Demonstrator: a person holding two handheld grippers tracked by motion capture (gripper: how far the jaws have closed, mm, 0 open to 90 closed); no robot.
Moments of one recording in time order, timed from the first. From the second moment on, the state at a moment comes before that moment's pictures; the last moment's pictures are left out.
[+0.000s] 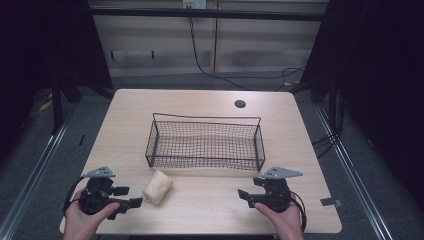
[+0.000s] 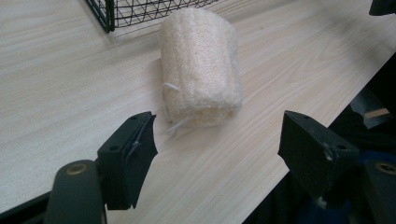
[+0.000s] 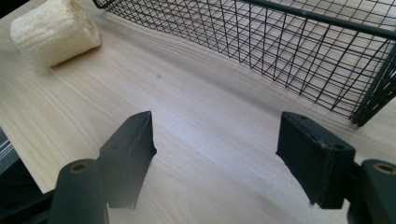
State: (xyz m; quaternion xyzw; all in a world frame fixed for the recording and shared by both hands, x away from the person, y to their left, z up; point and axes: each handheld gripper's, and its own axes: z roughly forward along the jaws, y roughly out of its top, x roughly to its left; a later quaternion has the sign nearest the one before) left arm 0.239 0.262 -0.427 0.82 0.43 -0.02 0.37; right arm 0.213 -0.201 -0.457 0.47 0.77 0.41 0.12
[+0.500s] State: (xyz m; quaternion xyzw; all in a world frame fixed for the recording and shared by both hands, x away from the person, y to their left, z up) left arm 0.261 0.241 -0.412 0.86 0.40 -0.02 0.31; right arm 0.214 -0.199 -0.459 0.47 0.78 0.41 0.10
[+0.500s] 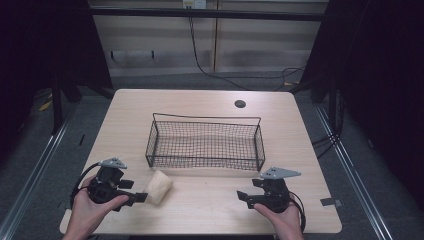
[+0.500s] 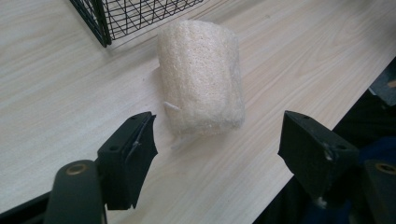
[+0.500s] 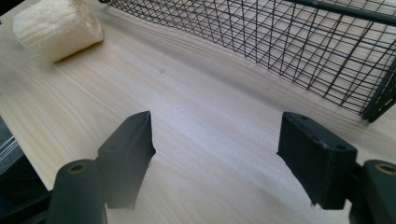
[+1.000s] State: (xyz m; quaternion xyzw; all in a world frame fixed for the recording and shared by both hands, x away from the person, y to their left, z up) left arm 0.289 0.220 -0.402 0.87 0.42 -0.05 0.26; right arm 0.214 -0.198 -0.460 0.47 0.78 0.40 0.10
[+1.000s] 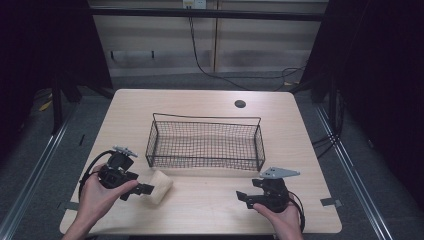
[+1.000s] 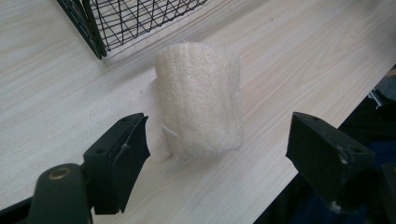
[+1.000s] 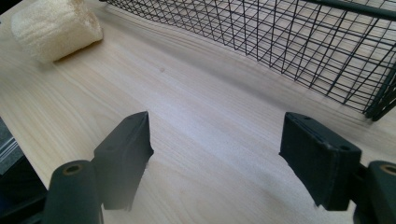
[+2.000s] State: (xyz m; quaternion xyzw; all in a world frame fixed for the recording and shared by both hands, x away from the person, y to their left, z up) left arm 0.310 0.195 -0.433 0.90 0.40 -0.08 0.19; right arm 0.215 -0.194 -0.462 0.46 0.79 0.40 0.09
